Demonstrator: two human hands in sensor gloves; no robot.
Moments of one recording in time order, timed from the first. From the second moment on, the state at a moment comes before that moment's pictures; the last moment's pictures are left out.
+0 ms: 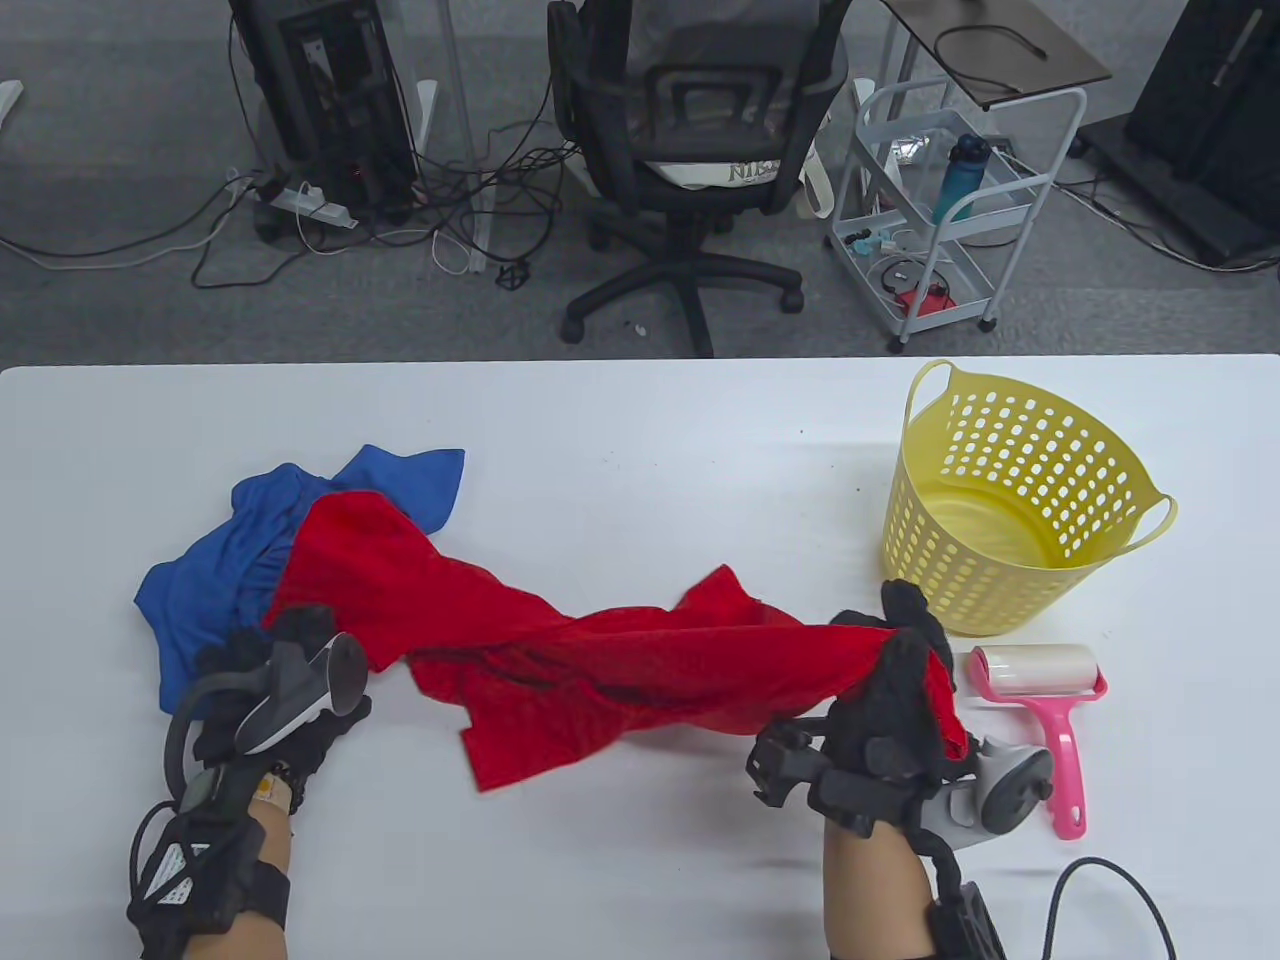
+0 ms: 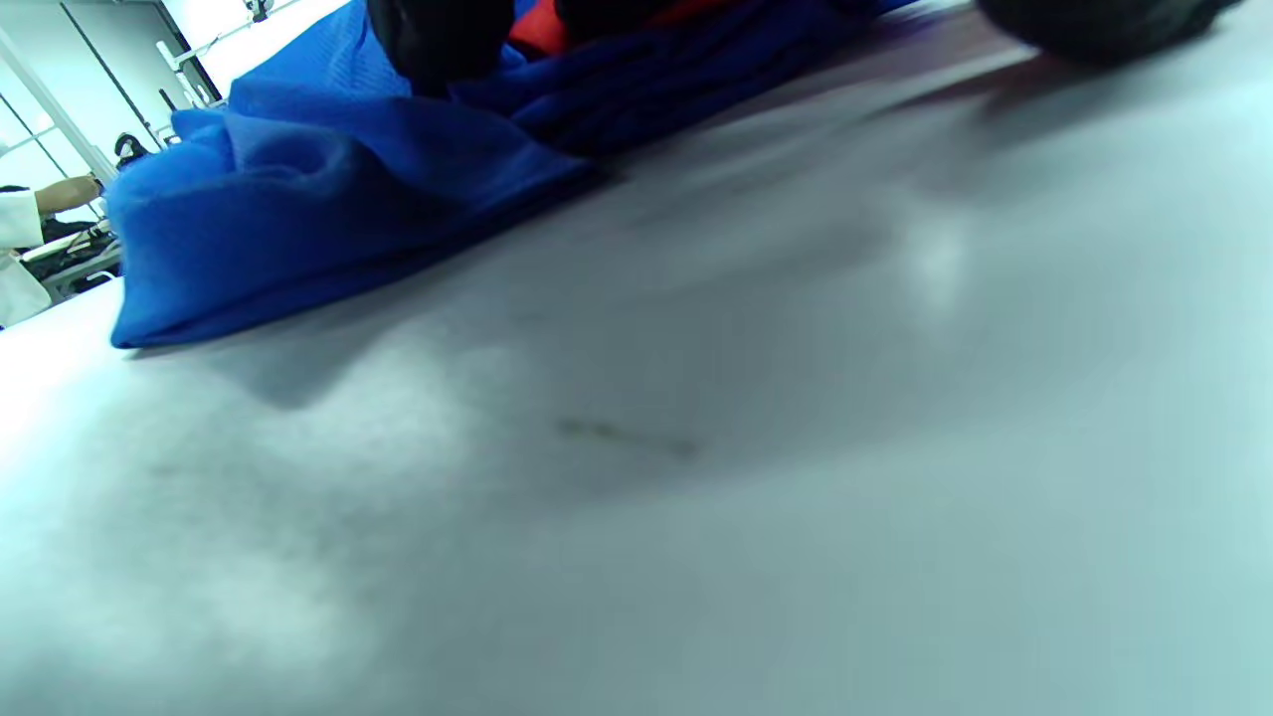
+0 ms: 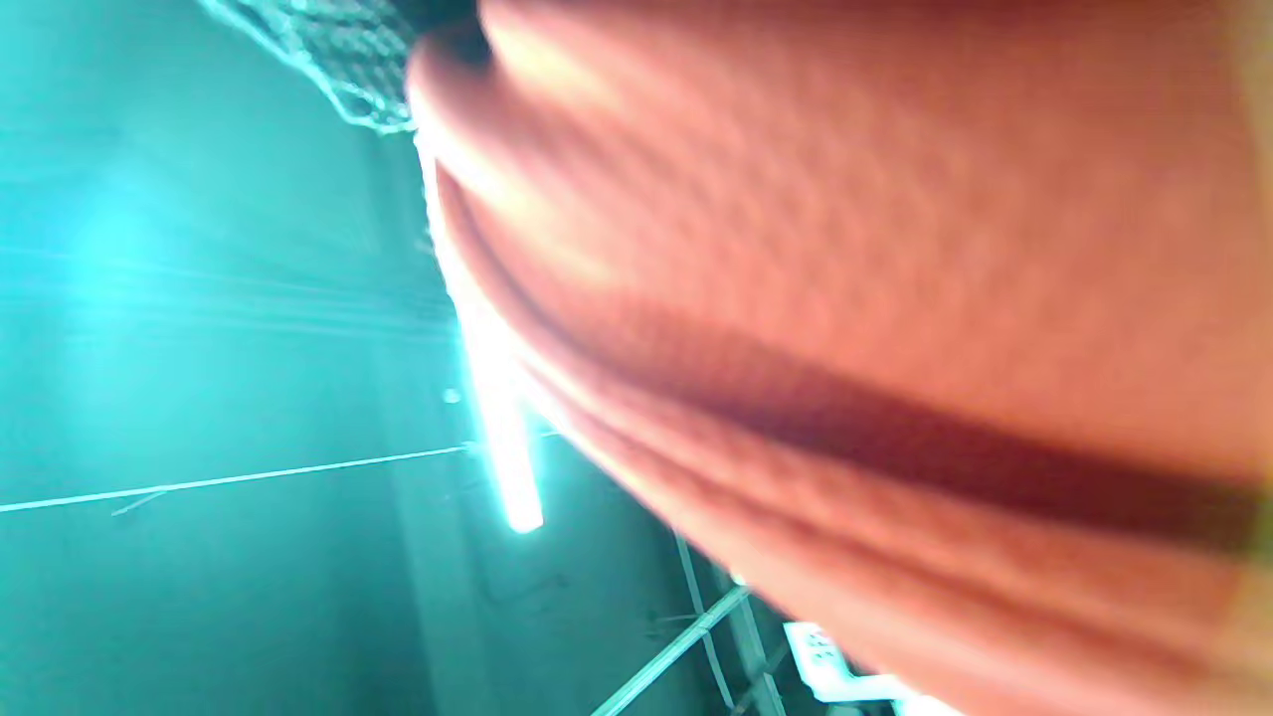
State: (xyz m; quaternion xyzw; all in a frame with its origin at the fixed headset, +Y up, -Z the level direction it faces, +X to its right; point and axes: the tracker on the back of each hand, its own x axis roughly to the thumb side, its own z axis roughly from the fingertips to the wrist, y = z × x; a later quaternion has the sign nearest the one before) left_hand -0.340 -0.763 -0.310 -0.16 0.06 -0.18 0.97; right_hand 0.180 -0.672 -0.223 0.02 -0.34 0.48 0.81
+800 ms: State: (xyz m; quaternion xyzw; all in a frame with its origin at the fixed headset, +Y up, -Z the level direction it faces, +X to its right) left_hand -0.296 -0.732 -0.299 -0.01 -0.02 -0.18 0.98; right_hand 0.083 -0.686 -0.244 0.11 -0.08 0.95 0.27
